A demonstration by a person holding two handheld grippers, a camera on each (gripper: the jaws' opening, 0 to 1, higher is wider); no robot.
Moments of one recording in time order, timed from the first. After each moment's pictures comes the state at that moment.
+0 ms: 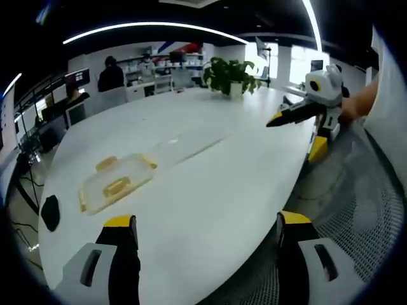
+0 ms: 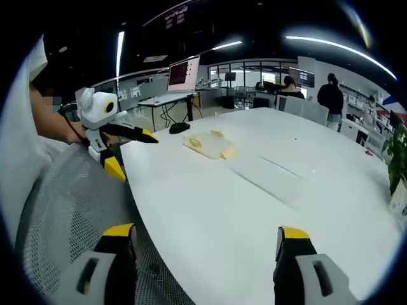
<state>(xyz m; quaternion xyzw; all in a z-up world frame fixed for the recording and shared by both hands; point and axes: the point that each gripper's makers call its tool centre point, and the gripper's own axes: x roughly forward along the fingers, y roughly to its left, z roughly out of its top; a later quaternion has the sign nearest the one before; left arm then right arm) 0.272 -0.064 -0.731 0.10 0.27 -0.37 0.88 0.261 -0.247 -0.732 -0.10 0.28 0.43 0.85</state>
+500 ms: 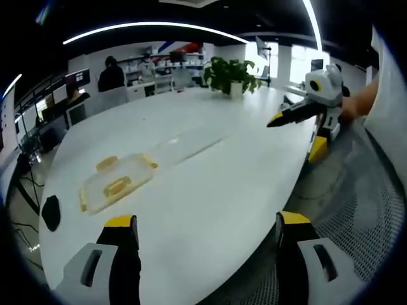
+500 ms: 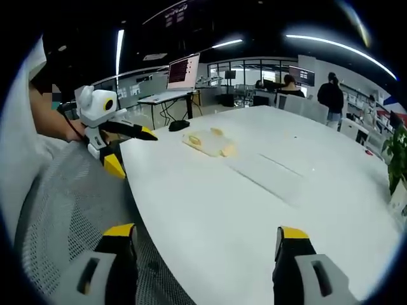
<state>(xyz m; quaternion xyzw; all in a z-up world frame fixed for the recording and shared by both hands) 0.272 -0.062 -0.732 0.10 0.27 -0.36 0.88 0.261 -0.249 -0.734 -0.11 0.29 0.43 0.85</state>
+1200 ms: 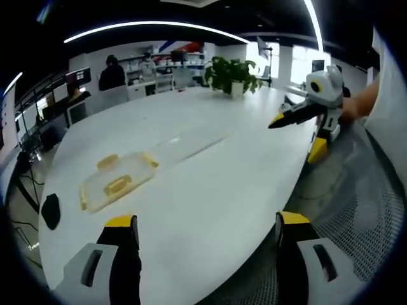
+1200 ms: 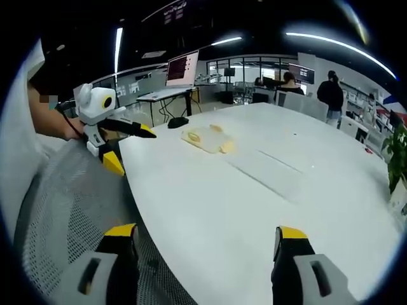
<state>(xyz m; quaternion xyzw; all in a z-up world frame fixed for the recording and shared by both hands) 0.272 -0.061 -0.733 0.10 0.28 -0.36 0.88 0.260 -0.251 -0.738 -0.11 0.30 0.43 0.85</state>
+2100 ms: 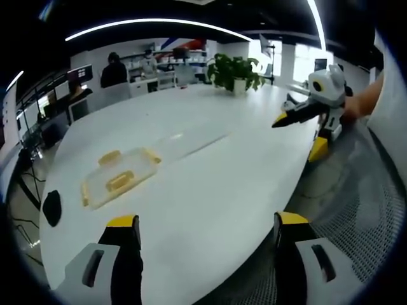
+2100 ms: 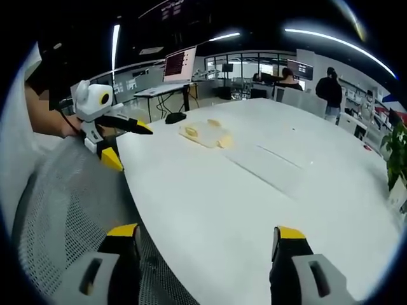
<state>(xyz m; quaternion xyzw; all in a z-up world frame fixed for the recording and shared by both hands) 0.273 -0.057 -0.737 0.10 0.29 -0.35 0.88 0.260 -0.254 -0.744 -0.12 0.31 0.42 0.85</state>
